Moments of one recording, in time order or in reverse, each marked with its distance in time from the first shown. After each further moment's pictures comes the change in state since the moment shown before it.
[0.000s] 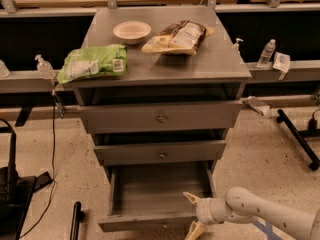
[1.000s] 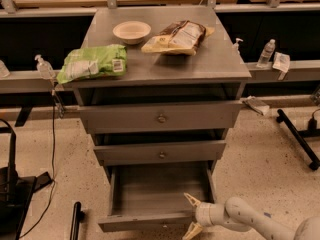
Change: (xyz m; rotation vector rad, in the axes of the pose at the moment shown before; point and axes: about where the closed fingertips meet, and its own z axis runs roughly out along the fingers) arm 0.070 -0.027 0.054 0.106 -0.093 -0.052
